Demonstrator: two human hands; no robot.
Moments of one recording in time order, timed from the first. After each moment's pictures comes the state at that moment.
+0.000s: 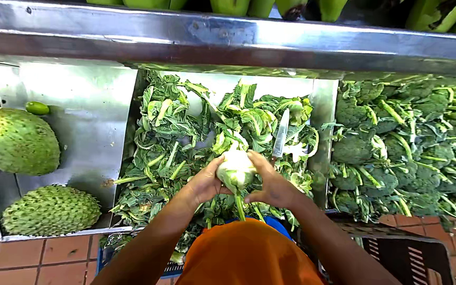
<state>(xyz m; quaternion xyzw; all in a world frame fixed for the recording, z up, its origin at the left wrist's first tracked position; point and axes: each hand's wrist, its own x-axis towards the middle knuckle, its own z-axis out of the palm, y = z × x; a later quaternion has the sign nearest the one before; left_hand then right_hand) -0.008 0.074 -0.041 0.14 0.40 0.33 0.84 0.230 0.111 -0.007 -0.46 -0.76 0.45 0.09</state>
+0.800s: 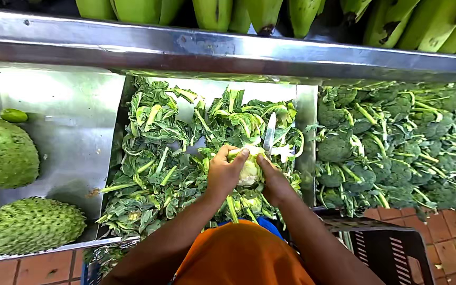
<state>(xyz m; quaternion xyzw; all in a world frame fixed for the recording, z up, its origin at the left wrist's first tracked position) 0.058 0.098 -0.003 0.39 0.63 0.44 0.50 0.216 0.101 0.018 -0.60 -0.28 0.69 0.27</state>
